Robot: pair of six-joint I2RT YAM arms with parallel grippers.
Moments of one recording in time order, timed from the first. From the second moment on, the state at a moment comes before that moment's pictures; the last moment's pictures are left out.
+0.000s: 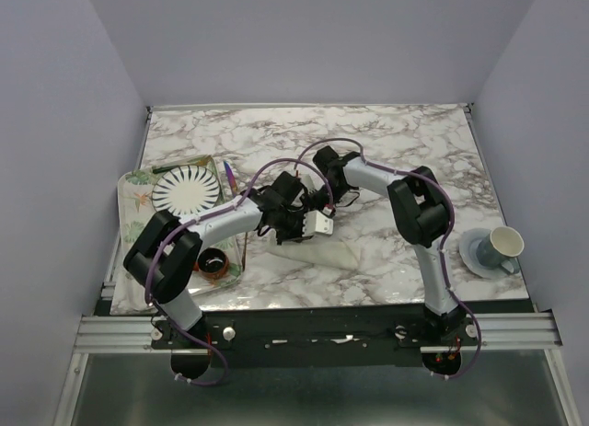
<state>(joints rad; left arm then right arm) -0.72 1.64 1.02 -0.49 0.48 0.86 0.58 2.22 1.61 -0.84 -0.78 -0.24</state>
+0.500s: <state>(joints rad) -0.72 1.70 1.04 -0.43 0.44 0.84 0.59 2.21 1.59 -0.83 -0.78 -0.26</state>
